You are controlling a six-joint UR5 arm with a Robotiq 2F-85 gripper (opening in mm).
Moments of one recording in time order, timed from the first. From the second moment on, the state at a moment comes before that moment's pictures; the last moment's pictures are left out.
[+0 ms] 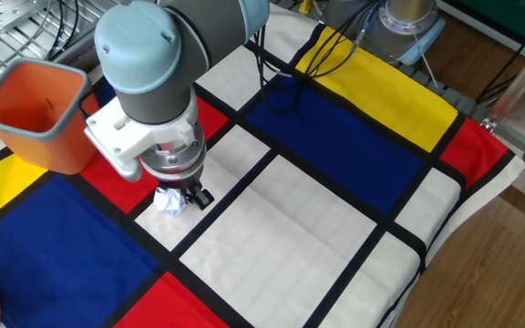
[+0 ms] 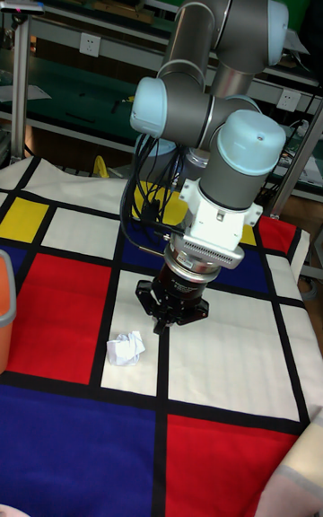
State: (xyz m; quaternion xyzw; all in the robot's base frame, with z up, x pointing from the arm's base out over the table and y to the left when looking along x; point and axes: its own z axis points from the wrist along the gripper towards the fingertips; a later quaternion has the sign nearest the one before) arm 0.599 0.038 0.072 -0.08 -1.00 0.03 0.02
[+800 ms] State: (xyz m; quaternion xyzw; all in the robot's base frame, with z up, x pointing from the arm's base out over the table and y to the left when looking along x) arm 0.599 0.019 0.070 -0.05 -1.00 0.01 0.02
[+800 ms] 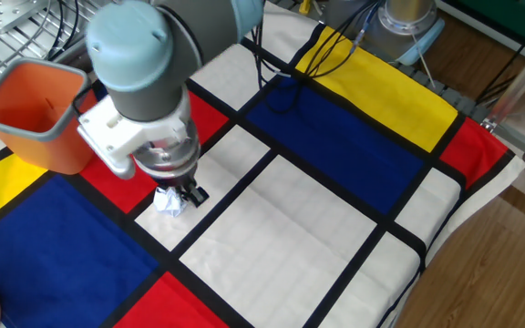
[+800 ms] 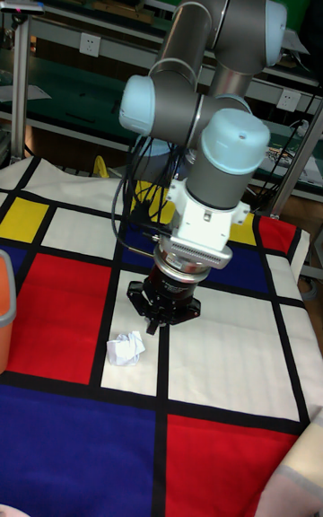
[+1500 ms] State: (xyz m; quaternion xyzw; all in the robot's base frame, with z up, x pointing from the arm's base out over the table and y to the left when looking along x) arm 0.598 0.003 0.064 -0.02 -1.00 -0.01 0.02
